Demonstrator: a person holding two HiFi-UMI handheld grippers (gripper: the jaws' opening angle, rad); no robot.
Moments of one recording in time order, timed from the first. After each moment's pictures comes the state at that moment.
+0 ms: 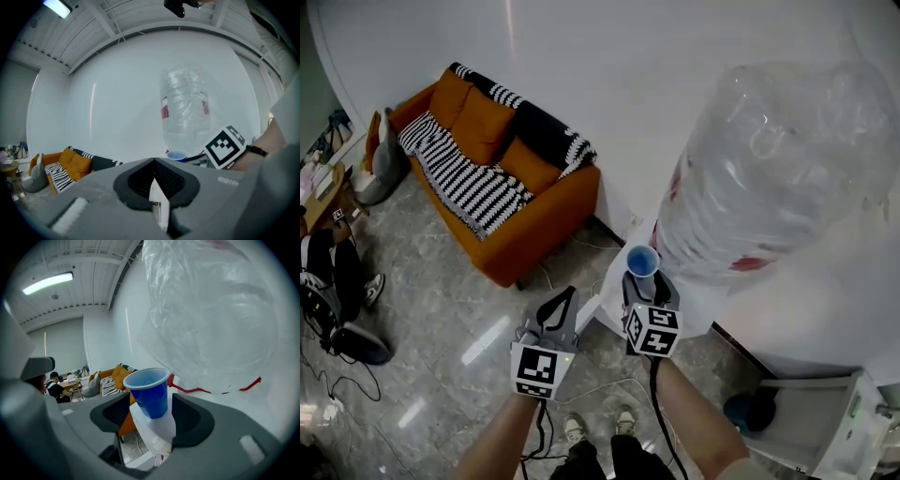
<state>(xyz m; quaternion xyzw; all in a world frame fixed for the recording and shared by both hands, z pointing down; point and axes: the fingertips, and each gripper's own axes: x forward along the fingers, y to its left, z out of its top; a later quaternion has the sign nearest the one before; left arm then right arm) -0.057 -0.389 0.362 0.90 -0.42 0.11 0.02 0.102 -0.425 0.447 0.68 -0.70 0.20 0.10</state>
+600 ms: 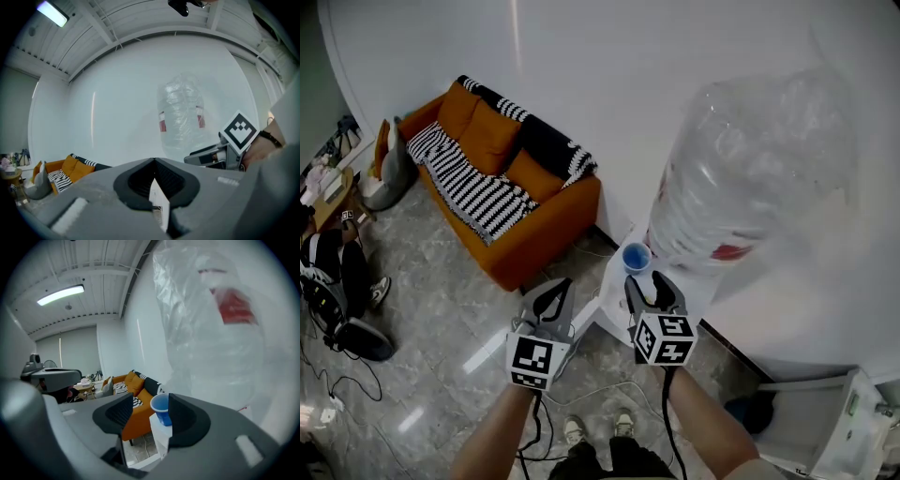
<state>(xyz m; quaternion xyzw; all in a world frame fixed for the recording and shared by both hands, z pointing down) -0.067 -0.362 0.307 0.90 -0.42 0.10 -0.01 0.085 -0.372 0.355 0.63 -0.75 0.17 0.08</state>
